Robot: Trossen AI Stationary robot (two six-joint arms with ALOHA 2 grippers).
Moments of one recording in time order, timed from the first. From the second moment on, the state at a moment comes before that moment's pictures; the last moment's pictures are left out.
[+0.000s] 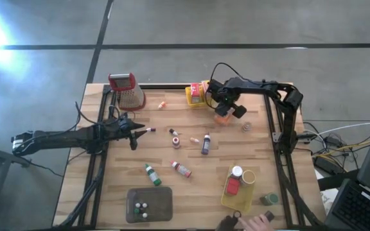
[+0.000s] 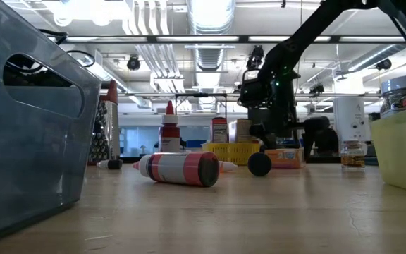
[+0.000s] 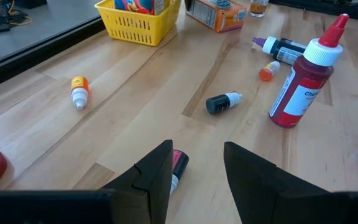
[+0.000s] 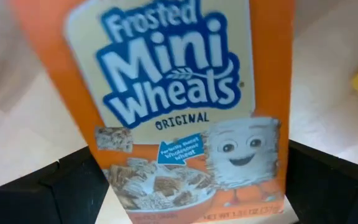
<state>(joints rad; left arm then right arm) 0.24 0.46 0.01 0.03 -0.15 -0.14 -0.62 1.94 1.29 -0.92 0.18 -1.40</state>
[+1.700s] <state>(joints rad) 0.24 0.46 0.01 0.03 -0.15 -0.14 -0.61 1.86 1.23 -0.91 -0.34 -1.09</state>
